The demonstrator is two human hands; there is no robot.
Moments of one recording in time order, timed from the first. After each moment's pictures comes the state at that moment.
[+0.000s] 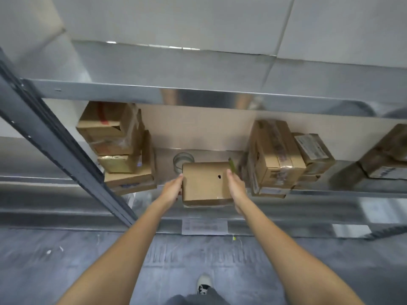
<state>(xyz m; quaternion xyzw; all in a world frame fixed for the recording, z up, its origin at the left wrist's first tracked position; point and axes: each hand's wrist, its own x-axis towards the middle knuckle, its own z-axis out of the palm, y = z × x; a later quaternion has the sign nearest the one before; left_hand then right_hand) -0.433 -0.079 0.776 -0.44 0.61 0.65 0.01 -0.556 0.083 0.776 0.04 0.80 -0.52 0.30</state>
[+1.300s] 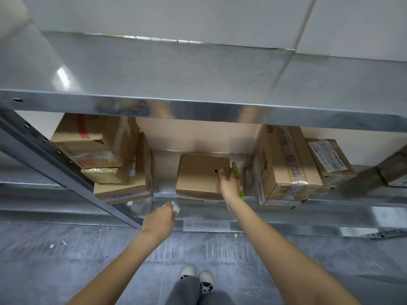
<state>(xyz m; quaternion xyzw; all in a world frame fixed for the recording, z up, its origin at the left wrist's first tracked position) -0.405 -0.073 0.774 -0.32 0.90 0.22 0.19 -0.584 0.039 0.768 0.02 0.86 -0.42 0.29</state>
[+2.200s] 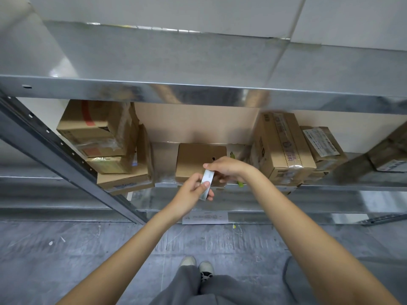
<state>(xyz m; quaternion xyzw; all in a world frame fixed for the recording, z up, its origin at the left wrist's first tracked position) -0.434 -0.037 0.826 -0.21 0.69 0.69 0.02 -0.588 0.040 0.853 -0.17 0.79 -0.30 0.51</state>
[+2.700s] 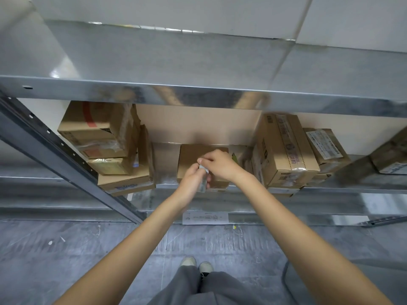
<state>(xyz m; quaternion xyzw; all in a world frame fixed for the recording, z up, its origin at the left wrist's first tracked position) -0.462 -0.043 0.846 -0.29 0.63 0.72 -0.03 -0.569 0.020 0.868 -0.32 0.84 -0.29 0.33</state>
